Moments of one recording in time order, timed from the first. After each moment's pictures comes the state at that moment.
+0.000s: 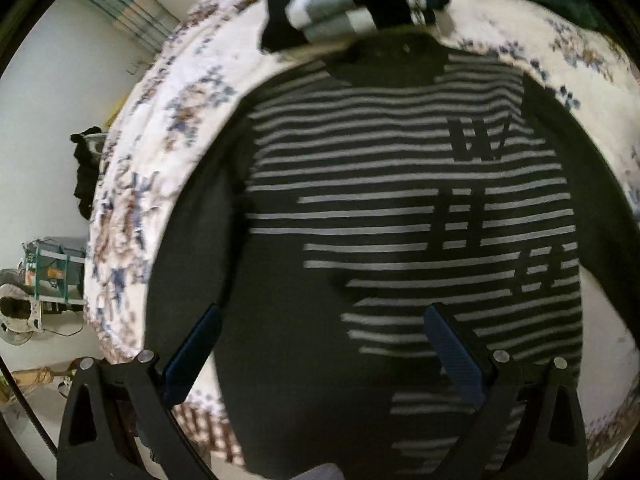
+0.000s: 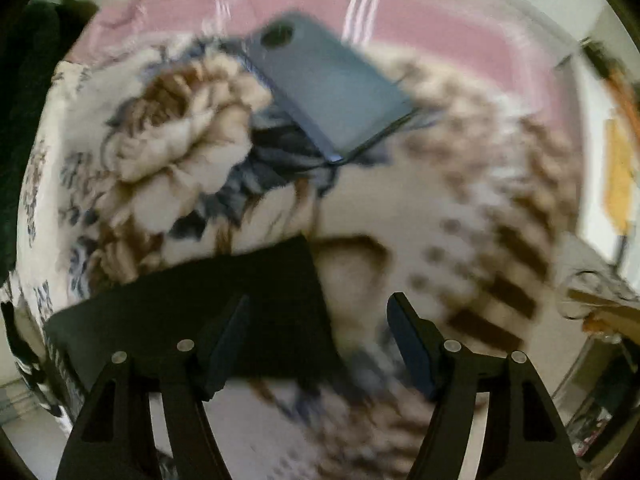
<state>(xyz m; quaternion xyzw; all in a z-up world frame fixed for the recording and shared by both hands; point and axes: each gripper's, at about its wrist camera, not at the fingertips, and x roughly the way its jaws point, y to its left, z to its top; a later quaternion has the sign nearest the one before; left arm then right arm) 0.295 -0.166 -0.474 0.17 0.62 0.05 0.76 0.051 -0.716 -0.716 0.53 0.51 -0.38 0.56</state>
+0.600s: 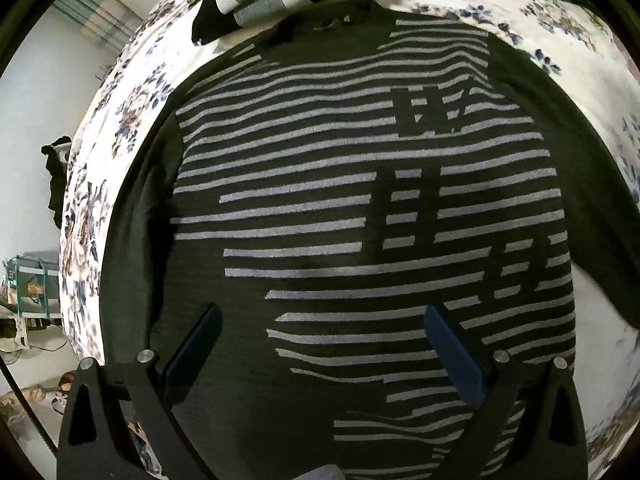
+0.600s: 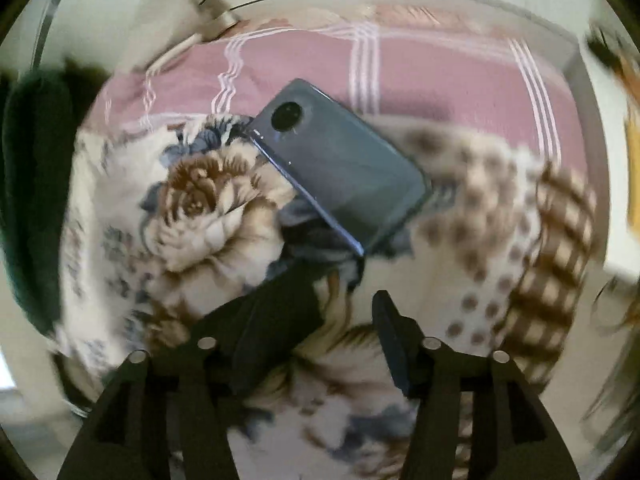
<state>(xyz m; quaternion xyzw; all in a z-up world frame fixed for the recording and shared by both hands) 0.305 -0.211 -0.515 0.17 0.64 0.01 0.75 0.028 -0.747 -0.697 0.60 0.38 -0.39 0.58</state>
